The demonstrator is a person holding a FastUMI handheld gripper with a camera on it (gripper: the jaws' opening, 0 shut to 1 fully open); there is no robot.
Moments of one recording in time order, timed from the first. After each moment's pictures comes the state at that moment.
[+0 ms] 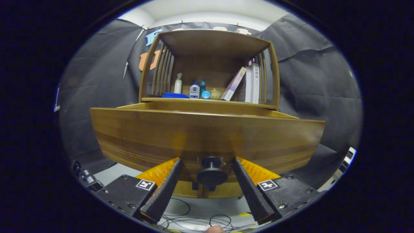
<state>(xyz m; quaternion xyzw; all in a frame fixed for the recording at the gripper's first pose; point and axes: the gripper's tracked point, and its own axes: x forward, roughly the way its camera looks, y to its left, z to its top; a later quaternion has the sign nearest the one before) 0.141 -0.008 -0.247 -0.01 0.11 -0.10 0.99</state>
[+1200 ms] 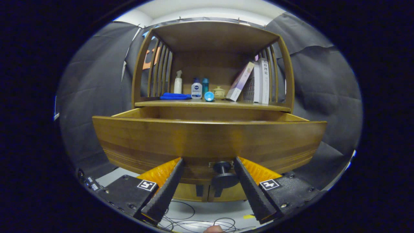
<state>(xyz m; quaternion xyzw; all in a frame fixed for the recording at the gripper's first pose) 0.211 -0.010 -0.227 0.01 0.14 -0.08 0.99</state>
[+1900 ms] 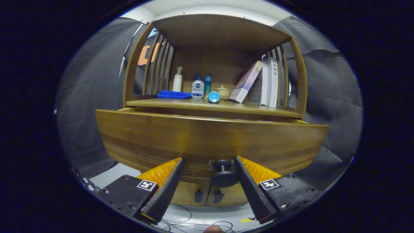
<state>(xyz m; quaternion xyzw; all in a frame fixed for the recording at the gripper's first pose) 0.266 -0.008 -0.224 0.00 0.15 -0.09 0.99</state>
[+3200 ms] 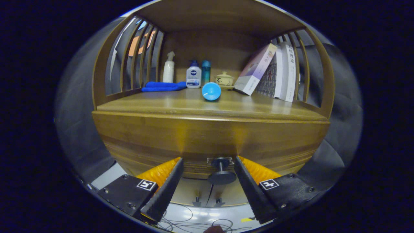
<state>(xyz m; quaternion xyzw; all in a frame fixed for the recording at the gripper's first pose) 0.336 -0.033 -0.215 0.02 0.21 -0.08 0.97</state>
